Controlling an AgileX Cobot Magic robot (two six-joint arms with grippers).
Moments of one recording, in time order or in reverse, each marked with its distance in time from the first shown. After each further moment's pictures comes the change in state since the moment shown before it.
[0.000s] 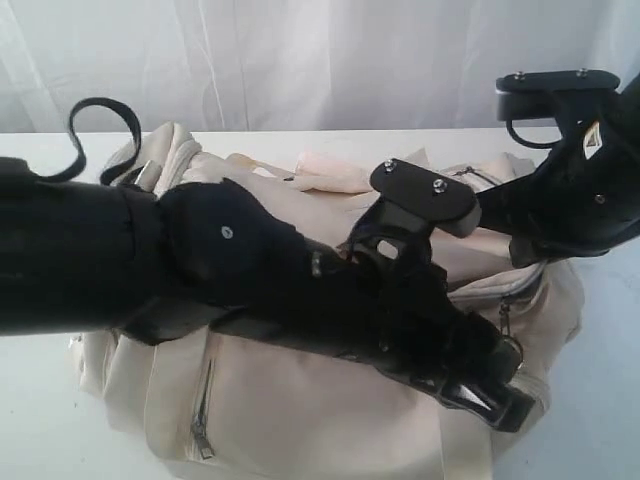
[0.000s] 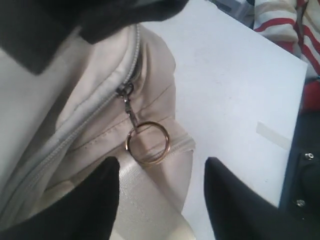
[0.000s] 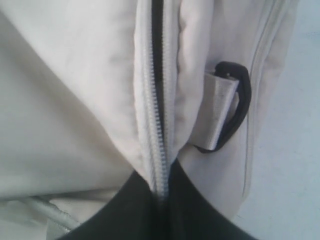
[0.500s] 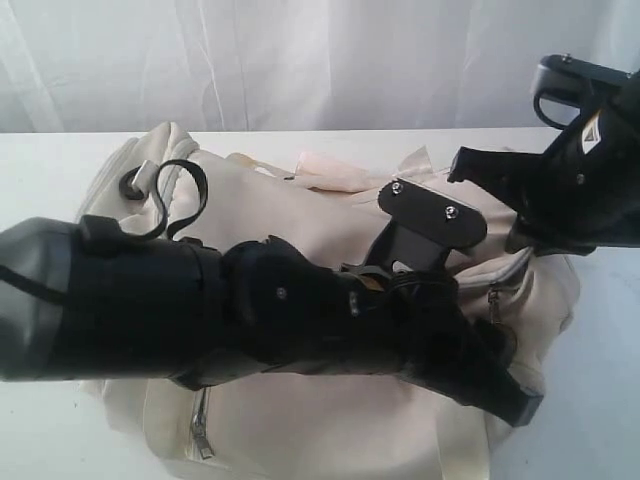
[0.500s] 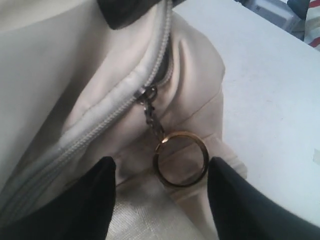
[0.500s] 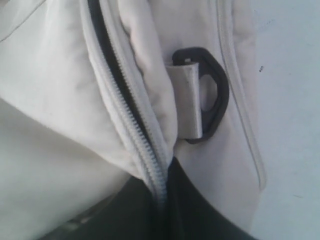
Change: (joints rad) left arm -0.050 0.084 0.000 -0.007 -0.221 -0.022; right arm 0.000 0.000 0.000 -0.010 -0.046 0.417
